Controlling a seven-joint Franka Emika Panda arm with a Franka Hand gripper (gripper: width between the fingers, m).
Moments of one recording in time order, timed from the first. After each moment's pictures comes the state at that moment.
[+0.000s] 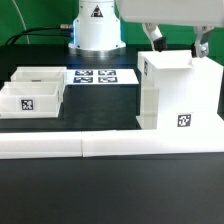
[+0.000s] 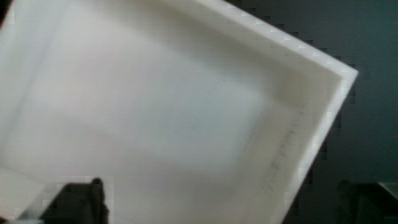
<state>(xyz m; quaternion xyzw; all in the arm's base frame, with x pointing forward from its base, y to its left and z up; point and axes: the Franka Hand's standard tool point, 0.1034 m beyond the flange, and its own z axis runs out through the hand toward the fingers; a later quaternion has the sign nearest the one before) 0.625 0.085 0.136 -0.86 0.49 0.08 0.10</state>
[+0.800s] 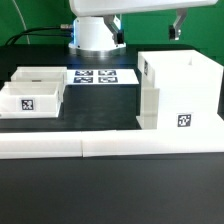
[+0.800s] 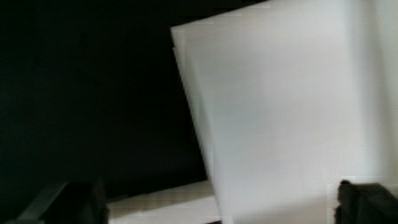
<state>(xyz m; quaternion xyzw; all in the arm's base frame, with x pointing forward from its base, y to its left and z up) 0.599 0.046 0.145 -0.99 0.08 0.07 0.06</state>
